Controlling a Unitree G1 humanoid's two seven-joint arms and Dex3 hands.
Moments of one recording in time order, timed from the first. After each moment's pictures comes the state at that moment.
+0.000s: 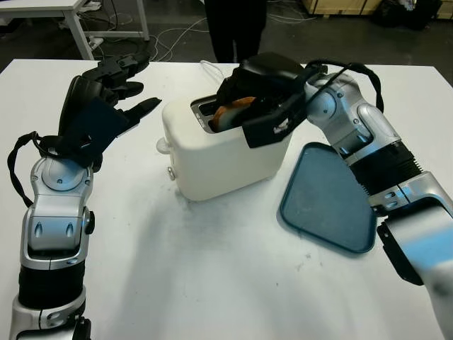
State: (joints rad) left arm -0.39 0.33 0.10 -0.38 0.12 0.47 -0.14; right arm -1.05 -0.45 0.49 0.59 -0.63 -0.39 0.29
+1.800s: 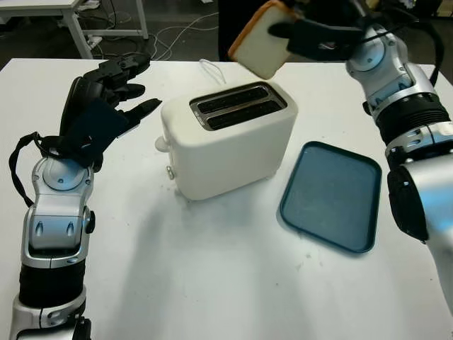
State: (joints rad) left arm -0.39 0.33 0.10 -0.36 0.12 0.45 -0.15; right arm -1.34 -0.44 0.18 1.19 -0.48 -0.32 -0.01
